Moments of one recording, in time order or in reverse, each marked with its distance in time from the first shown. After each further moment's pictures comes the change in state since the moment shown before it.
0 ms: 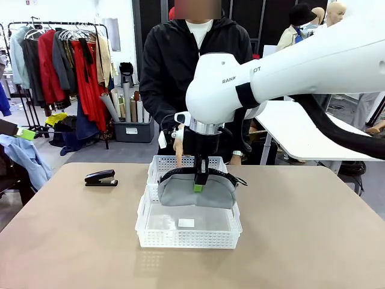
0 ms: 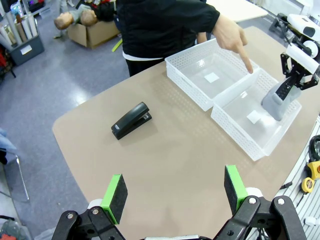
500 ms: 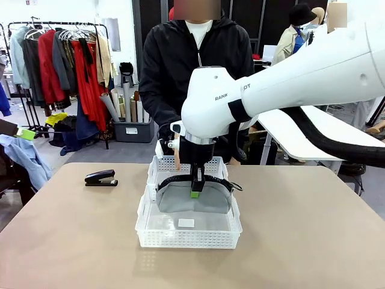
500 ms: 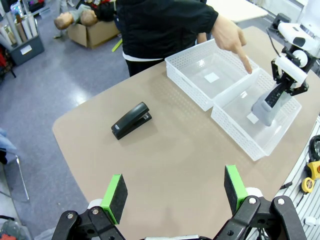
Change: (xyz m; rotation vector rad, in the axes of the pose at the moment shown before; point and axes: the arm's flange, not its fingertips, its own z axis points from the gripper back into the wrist) left arm 0.000 0.000 0.000 0.000 0.000 0.000; right arm 0.007 -0.011 -0.034 -0.010 0.013 0.025
